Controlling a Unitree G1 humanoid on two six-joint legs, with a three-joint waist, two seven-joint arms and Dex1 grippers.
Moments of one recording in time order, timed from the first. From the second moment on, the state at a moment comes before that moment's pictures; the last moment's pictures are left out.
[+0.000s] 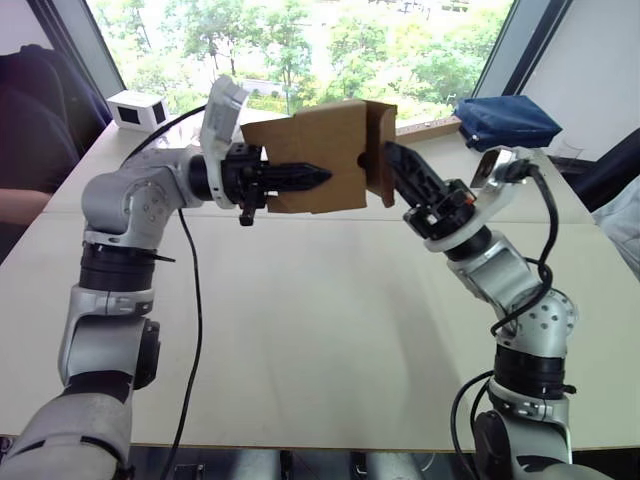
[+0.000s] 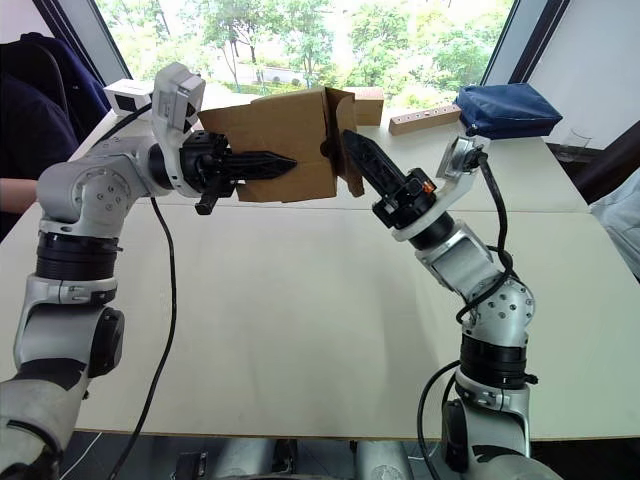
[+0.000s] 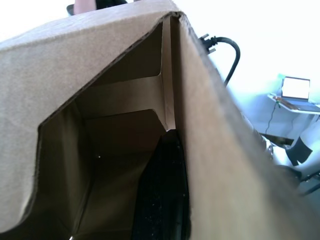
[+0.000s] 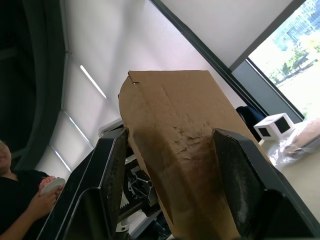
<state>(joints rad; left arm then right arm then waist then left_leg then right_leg) -1.01 0.54 0.02 0.18 -0.69 0.78 -1.31 -0.52 -0.20 -0.27 -0.24 1.45 0.74 0.31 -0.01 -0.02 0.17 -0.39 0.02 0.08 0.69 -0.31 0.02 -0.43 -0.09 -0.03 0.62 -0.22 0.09</state>
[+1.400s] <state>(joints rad) -0.97 0.51 0.04 0.16 -0.70 0.78 -1.26 -0.49 -0.07 -0.16 -0.32 1.30 0.59 0.23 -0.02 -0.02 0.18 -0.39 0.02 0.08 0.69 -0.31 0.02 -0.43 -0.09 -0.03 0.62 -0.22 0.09</state>
